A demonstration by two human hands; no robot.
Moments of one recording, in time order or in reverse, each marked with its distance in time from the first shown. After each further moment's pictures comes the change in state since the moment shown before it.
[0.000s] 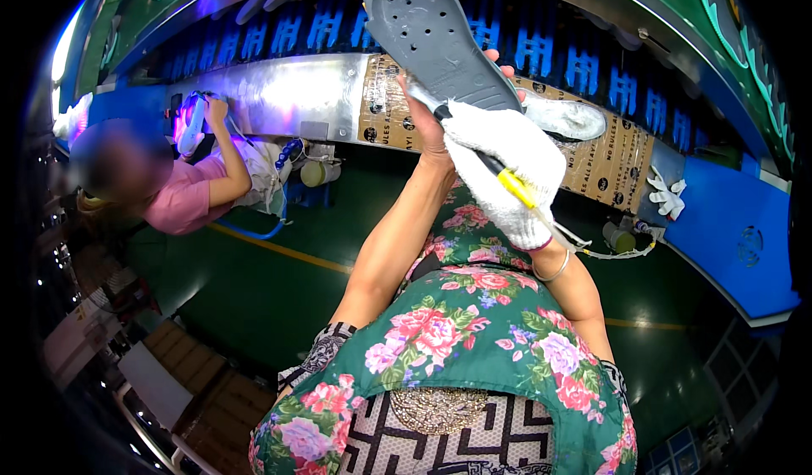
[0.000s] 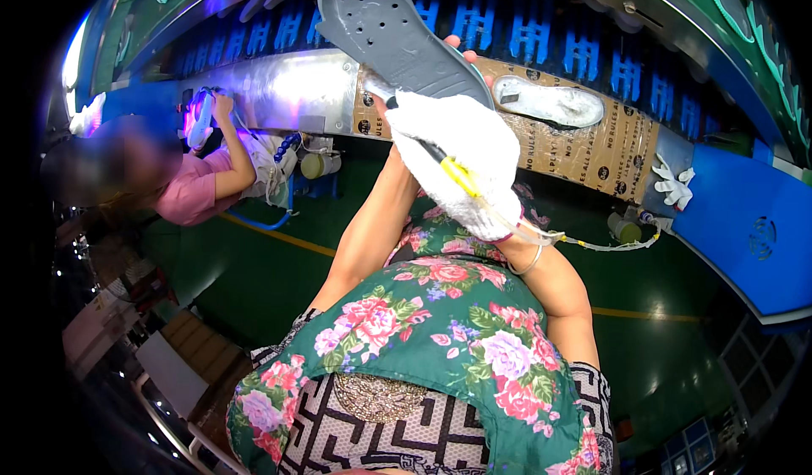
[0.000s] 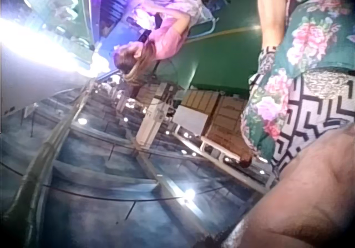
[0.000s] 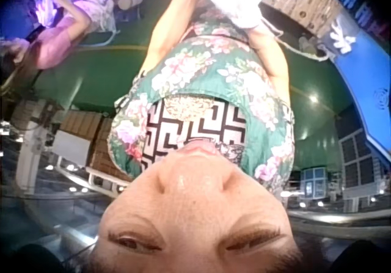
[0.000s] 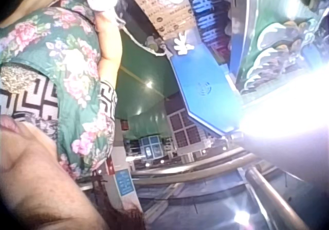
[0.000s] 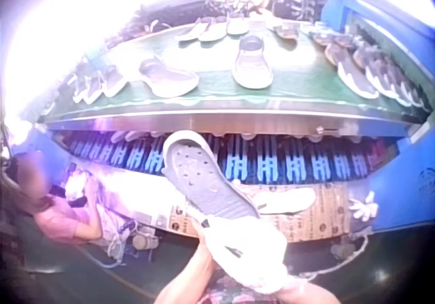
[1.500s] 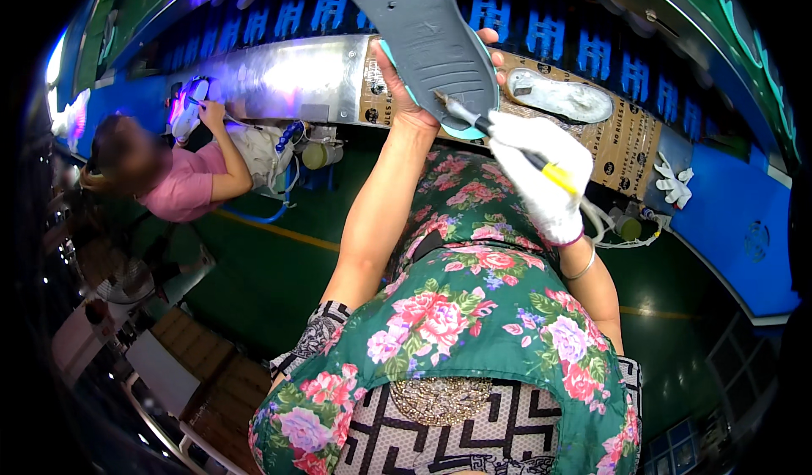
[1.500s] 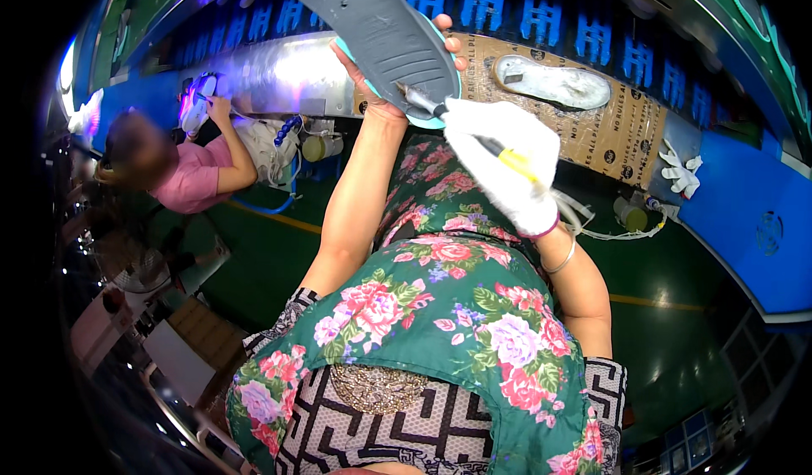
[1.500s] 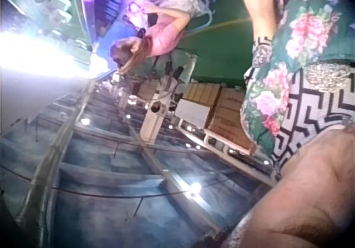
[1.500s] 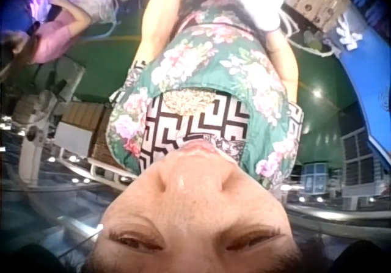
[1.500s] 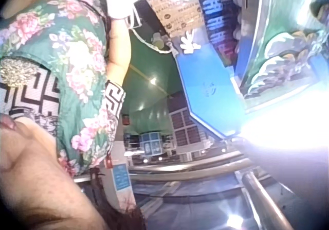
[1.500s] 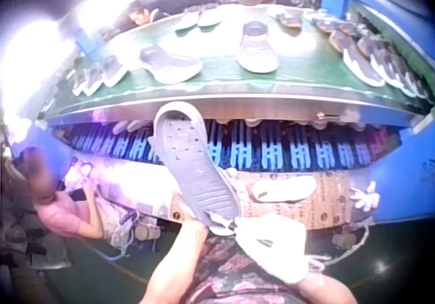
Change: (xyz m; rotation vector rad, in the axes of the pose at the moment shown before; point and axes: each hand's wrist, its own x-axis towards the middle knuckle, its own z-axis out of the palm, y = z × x) left_hand 0.026 0.048 -0.038 -0.016 -0.452 -0.277; right_hand -0.026 0.025 -0.027 -0.021 -0.030 0.001
